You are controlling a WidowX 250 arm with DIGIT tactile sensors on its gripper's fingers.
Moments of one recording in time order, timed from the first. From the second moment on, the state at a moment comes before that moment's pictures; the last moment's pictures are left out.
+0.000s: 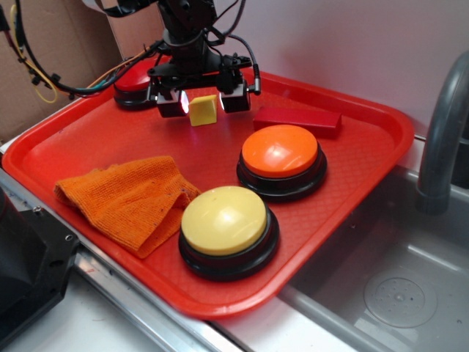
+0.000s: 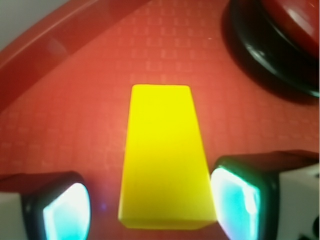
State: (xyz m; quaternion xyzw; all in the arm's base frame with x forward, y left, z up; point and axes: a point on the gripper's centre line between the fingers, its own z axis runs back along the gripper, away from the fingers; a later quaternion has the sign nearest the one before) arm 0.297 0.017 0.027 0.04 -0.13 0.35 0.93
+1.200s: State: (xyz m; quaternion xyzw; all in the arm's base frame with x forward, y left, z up) arm 0.256 -0.004 0.136 0.03 -0.04 0.06 1.00
